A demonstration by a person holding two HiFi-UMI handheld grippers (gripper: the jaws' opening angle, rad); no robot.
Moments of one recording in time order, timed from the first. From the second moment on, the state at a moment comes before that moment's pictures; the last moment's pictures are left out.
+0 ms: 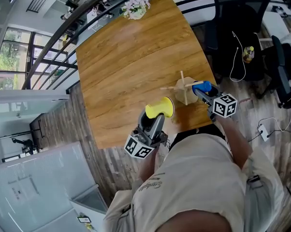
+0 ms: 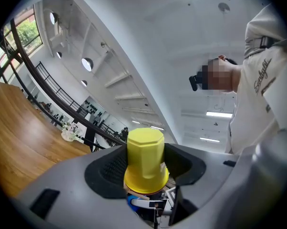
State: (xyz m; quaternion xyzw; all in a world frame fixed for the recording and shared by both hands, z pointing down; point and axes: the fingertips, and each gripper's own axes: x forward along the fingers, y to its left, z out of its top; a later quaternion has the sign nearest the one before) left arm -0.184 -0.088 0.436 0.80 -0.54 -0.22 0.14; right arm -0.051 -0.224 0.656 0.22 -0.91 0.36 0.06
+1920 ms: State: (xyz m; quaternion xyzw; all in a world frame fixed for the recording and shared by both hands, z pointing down) left arm -0.210 -0.075 0.430 0.82 -0.51 -0.25 0.12; right arm -0.021 -0.155 0.662 0.22 -0.89 0.39 0.09
